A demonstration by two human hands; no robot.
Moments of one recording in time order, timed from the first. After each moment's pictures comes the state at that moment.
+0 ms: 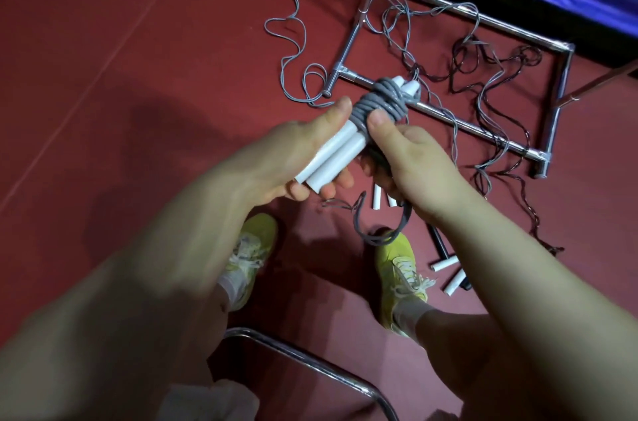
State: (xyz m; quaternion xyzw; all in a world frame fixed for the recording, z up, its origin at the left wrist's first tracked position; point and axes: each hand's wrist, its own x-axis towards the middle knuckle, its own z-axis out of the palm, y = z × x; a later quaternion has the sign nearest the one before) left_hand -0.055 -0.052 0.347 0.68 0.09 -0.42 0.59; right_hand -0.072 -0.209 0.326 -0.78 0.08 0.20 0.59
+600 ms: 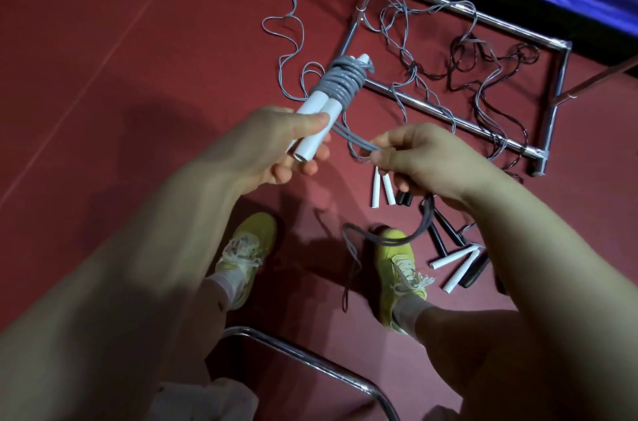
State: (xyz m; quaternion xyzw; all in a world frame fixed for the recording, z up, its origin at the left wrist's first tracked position) left_hand -0.049 -0.039 0.345 0.69 0.16 -0.36 0.61; right_hand -0.065 -0.236 0.333 -0.81 0.06 0.31 0.49
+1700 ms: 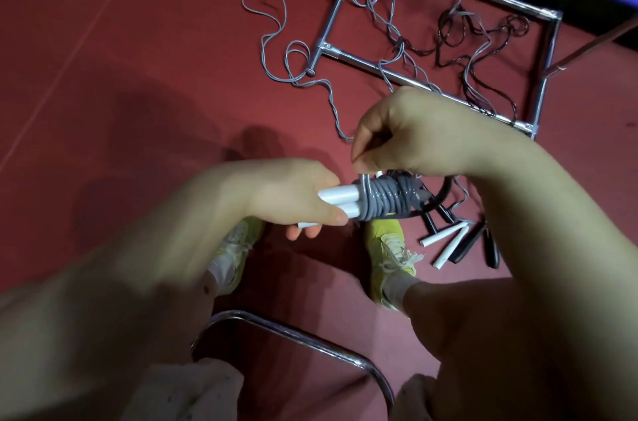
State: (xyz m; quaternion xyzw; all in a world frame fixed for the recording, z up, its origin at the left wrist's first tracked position) left_hand -0.082 -0.068 0.327 0.79 -0.20 -0.52 0.27; right_hand -0.064 -0.242 0.364 -0.88 -0.17 0.31 0.31
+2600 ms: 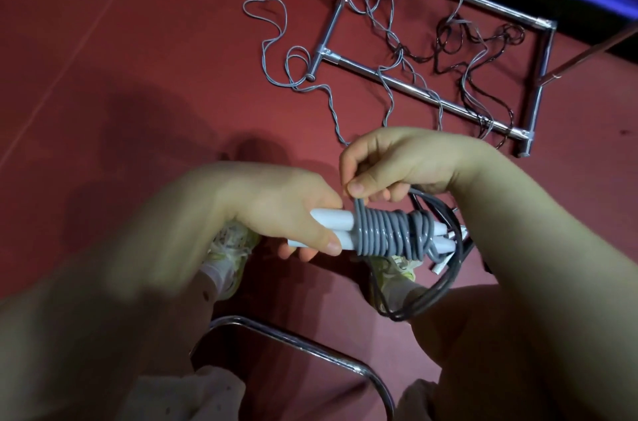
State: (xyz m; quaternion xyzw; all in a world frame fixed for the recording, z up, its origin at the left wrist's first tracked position) left_hand -0.080 -0.056 0.344 0.72 -0.23 -0.58 0.31; right_hand -0.066 -0.239 0.339 -0.68 -0.08 0.54 0.49
